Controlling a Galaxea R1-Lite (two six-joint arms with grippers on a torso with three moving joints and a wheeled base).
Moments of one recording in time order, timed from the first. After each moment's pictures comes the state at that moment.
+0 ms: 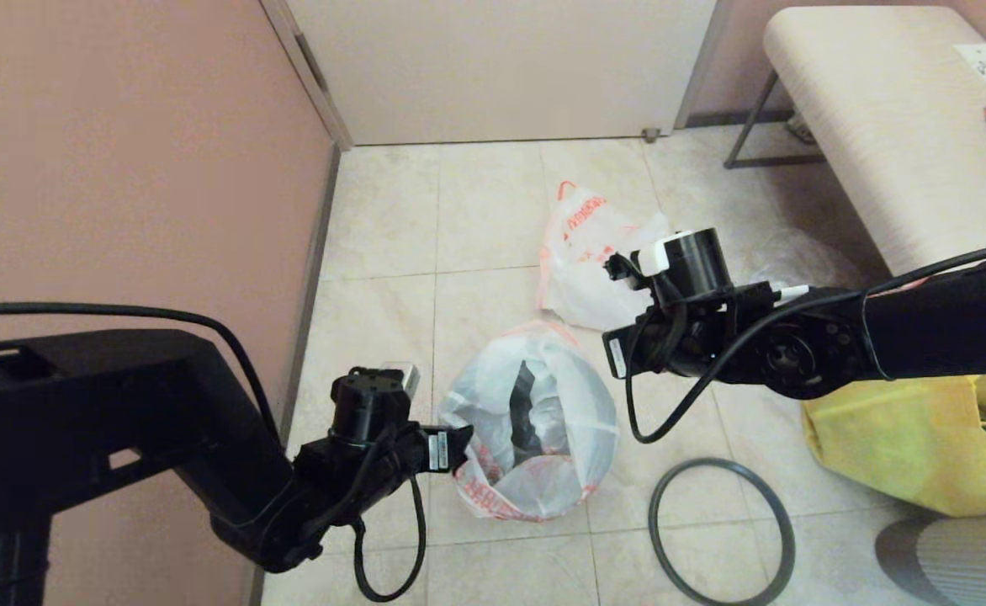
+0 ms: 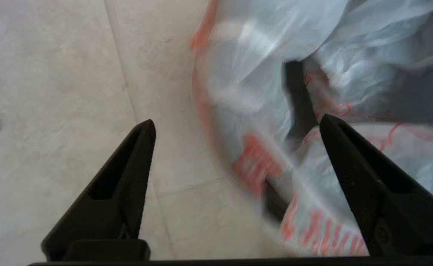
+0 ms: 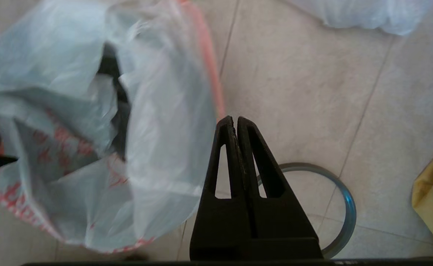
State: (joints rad) left arm -0.46 2.11 -0.64 -0.96 0.17 -0.21; right arm 0.58 2.03 -1.44 -0.06 -0.30 0.04
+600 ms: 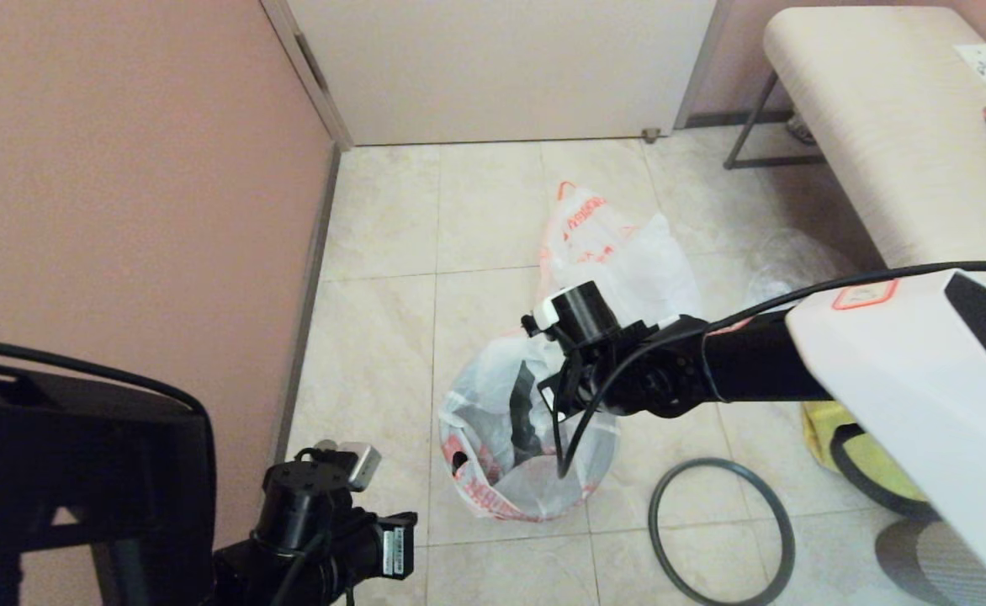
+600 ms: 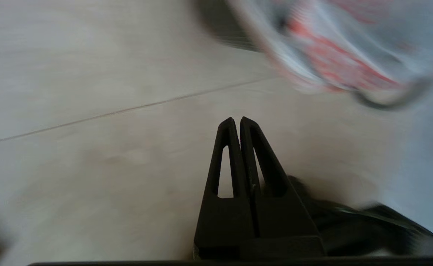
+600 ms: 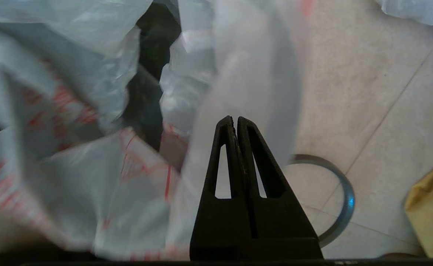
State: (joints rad) left arm -0.48 2.11 -0.17 -1.31 0.02 -0.28; right arm 0.70 2.31 -1.76 0.15 -0.42 -0.02
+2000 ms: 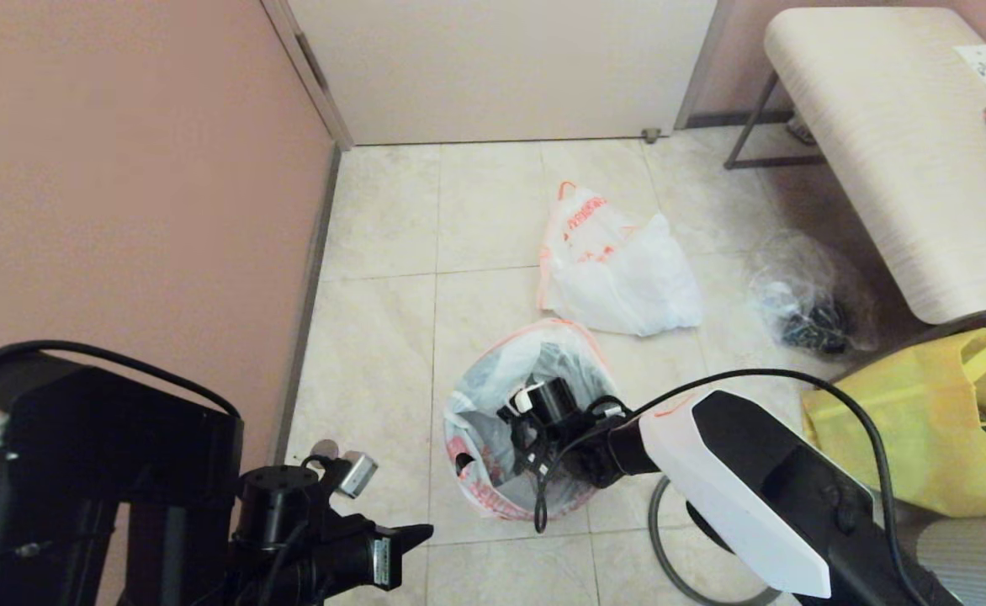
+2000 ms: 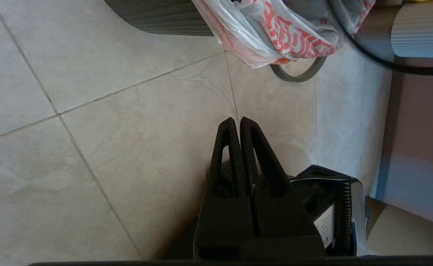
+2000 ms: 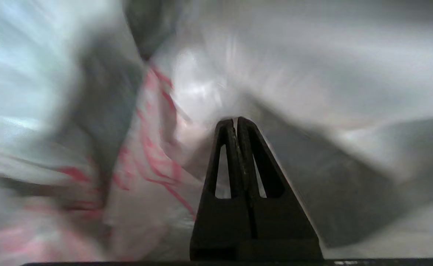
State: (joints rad) left arm -0.32 2.27 -0.16 -1.52 -0.43 -0.24; right arm 0.65 2.77 -1.99 -0.09 -0.40 -0.33
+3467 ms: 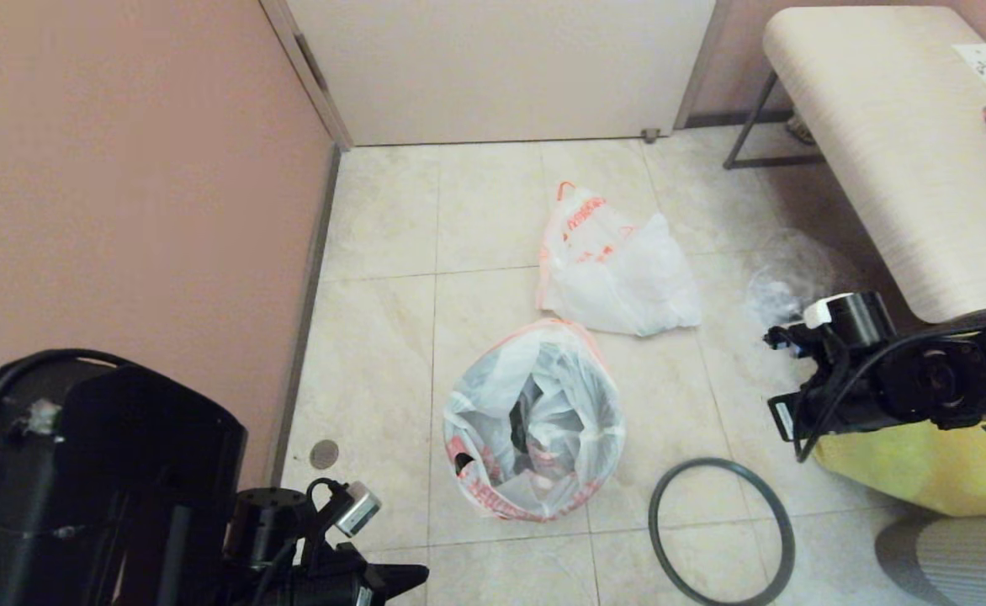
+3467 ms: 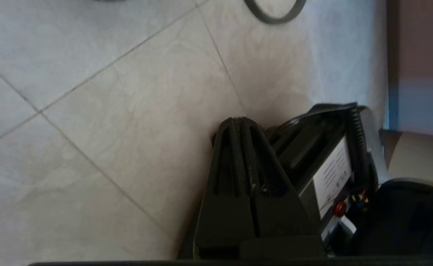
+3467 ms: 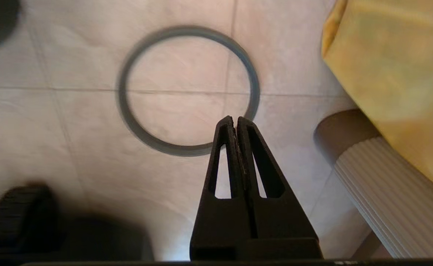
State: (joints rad) left arm -0.26 2.35 -0.09 -1.52 -0.61 0.06; right arm 0.09 1.99 -1.08 -0.03 -0.17 -0.09
